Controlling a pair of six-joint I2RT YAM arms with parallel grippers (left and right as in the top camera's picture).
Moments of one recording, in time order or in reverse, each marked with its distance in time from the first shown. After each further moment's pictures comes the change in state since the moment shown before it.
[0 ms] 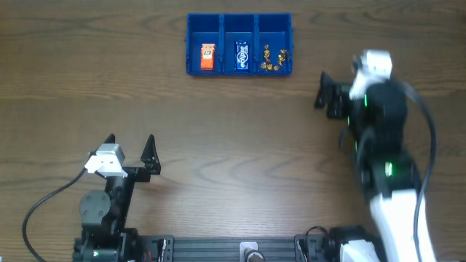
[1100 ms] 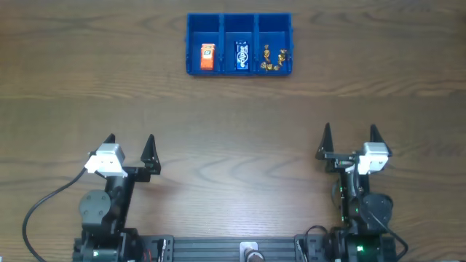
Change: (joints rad) left arm 0.000 0.000 0.000 0.000 0.000 0.000; right arm -0.065 -0.789 -0.755 0.449 -0.031 -0.106
